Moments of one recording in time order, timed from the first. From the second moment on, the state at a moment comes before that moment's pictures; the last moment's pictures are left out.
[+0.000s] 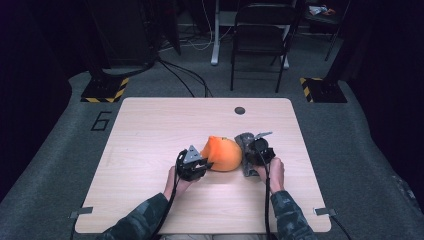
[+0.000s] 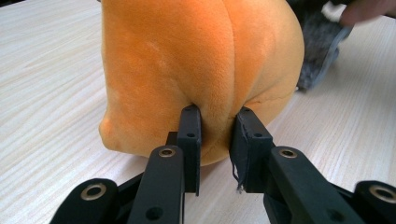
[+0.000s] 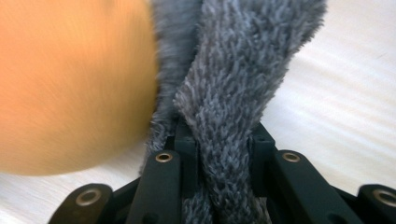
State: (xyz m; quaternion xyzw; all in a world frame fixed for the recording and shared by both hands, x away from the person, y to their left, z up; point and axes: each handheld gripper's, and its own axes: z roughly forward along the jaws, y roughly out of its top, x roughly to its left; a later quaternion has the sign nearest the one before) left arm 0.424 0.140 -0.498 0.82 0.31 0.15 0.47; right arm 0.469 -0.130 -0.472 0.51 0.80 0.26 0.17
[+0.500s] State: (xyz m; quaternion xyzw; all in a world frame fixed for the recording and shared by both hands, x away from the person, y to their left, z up) left arm 0.421 0.138 -0.497 0.82 0.30 0.16 0.46; right arm 0.428 -0.088 -0.392 0.40 0.80 0.39 0.21
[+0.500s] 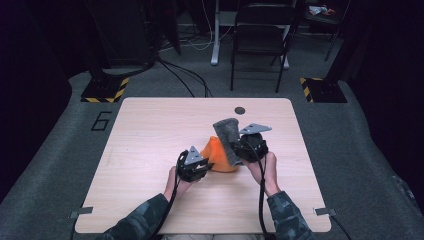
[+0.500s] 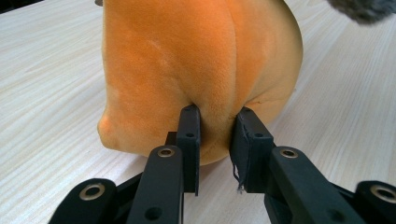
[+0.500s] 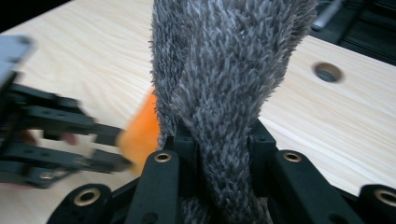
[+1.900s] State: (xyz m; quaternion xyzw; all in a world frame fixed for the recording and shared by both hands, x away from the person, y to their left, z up) left arm 0.421 0.134 -0.504 0.82 0.29 0.18 0.45; right arm 0.454 -0.108 -0.439 0.44 0.81 0.34 0.18
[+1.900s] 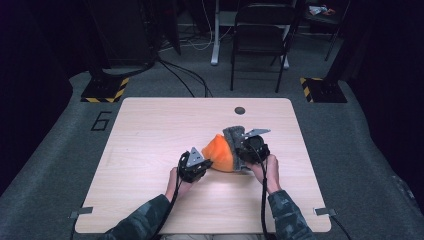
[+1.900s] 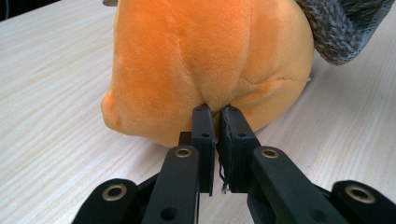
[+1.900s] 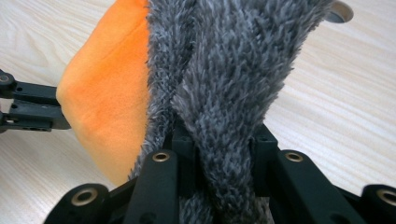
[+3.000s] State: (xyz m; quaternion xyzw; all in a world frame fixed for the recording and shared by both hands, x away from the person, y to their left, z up) left arm 0.421 0.141 -0.499 0.82 0.29 0.20 0.45; right arm 0.457 -0.106 -0.441 0.45 0.81 0.34 0.14
